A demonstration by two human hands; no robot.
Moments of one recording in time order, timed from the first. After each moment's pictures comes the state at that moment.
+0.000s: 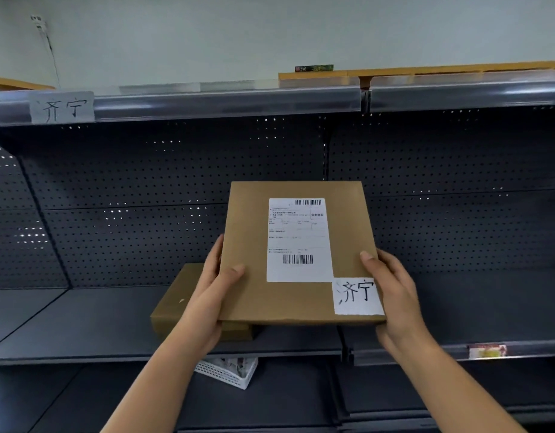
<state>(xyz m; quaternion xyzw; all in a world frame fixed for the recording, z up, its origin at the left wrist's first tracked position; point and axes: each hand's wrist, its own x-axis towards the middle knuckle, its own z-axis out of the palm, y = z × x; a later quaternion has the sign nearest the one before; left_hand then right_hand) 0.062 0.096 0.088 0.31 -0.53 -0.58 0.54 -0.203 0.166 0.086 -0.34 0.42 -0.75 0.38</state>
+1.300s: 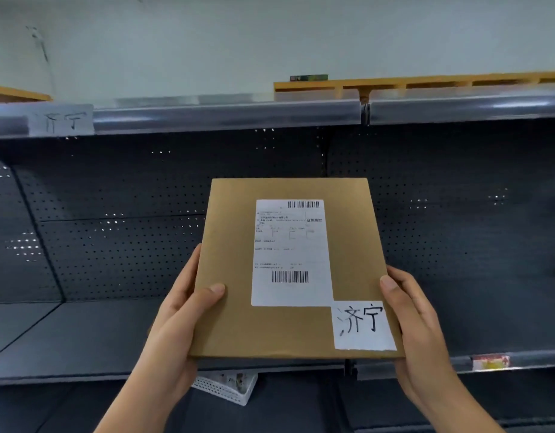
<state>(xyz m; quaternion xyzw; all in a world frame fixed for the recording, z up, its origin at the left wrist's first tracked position) 0.090 0.150 0.125 0.33 -0.51 -0.56 0.56 -0.188 0.210 0.093 -0.41 0.42 -0.74 0.32</state>
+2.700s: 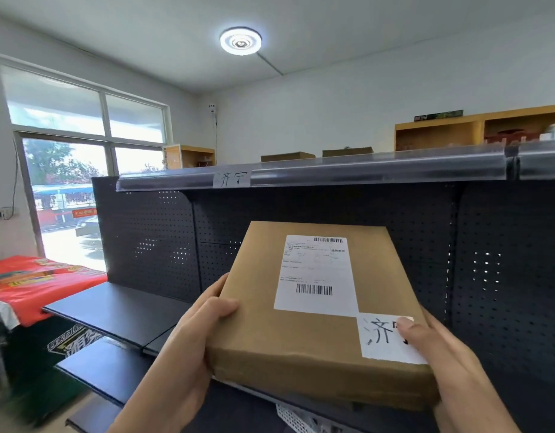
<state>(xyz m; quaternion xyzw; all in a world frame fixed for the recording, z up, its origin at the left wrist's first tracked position) 0.205 0.185 0.183 0.39 -0.45 -0.51 0.62 -0.109 0.192 0.160 -0.50 0.41 -0.59 0.48</state>
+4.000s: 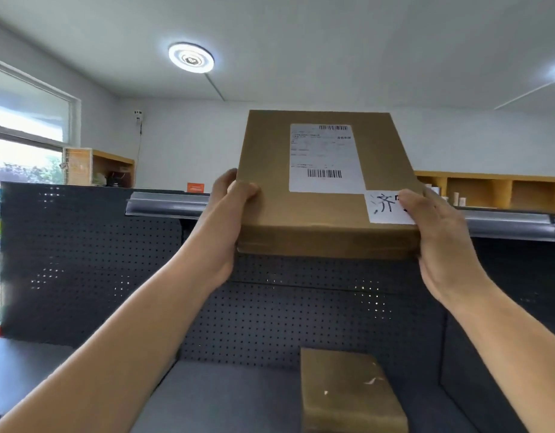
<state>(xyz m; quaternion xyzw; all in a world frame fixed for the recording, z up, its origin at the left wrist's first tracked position) 0.416 0.091 0.344 0.29 -0.57 -0.43 0.64 0.155 0.138 0.335 -0.59 0.36 -0.71 0.13</state>
